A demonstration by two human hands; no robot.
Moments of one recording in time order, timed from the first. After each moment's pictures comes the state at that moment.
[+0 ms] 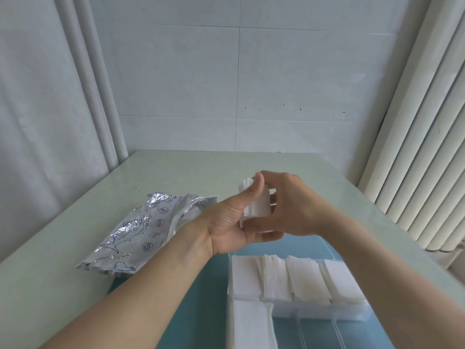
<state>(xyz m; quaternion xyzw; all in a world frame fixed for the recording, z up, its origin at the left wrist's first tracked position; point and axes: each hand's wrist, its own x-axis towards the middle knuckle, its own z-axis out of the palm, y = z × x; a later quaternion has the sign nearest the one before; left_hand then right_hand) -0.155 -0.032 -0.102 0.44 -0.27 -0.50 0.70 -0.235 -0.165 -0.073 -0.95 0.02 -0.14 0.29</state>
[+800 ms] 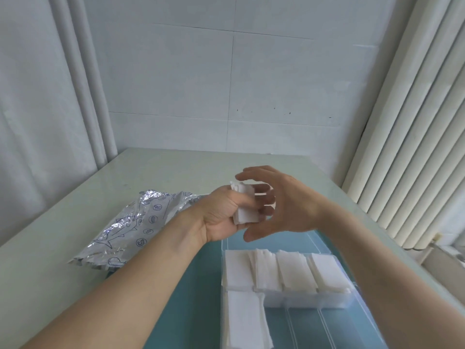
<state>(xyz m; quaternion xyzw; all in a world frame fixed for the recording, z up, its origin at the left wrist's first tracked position) -0.145 -0.035 -0.098 0.45 -0.33 -0.49 0.67 -0.246 -0.167 -0.066 -0.94 -0.02 -0.10 0.31</state>
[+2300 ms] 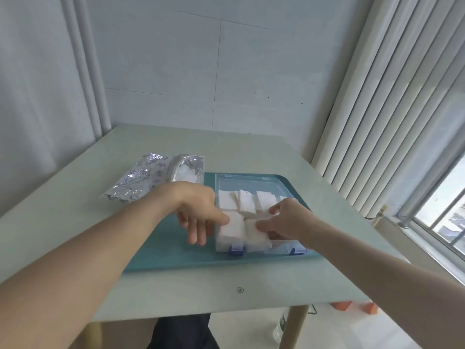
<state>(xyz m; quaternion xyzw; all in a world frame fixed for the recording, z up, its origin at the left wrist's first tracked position) -0.222 0.063 -0.087 0.84 -0.40 -0.35 0.09 -0.369 -0.091 -0.113 -0.85 0.37 -0.02 0.38</state>
